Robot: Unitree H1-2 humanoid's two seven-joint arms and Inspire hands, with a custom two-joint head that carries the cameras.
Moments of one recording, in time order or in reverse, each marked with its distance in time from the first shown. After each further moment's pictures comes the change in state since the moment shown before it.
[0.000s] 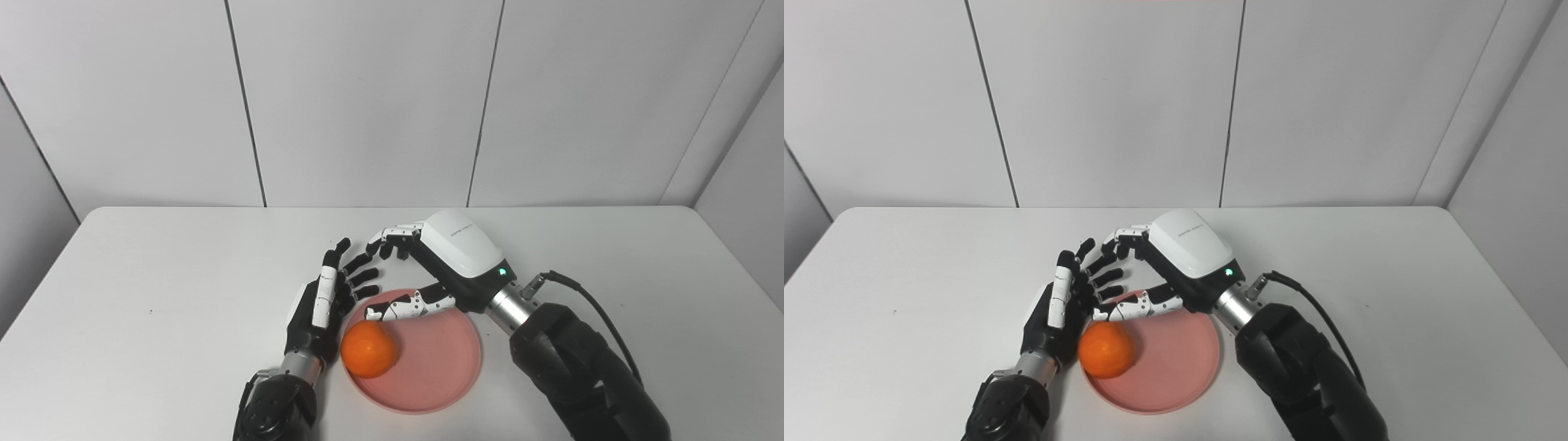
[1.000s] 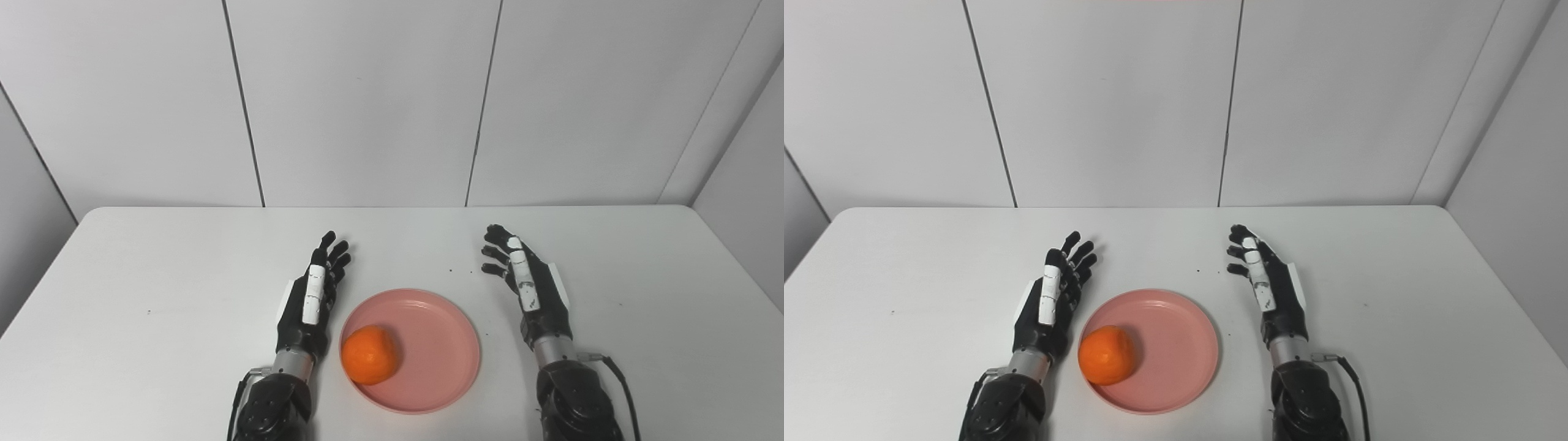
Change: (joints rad) left arm -0.029 0.013 0.035 0.106 0.038 -0.201 0.031; right arm 0.168 0.317 -0.481 0.312 0.804 0.131 -0.229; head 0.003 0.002
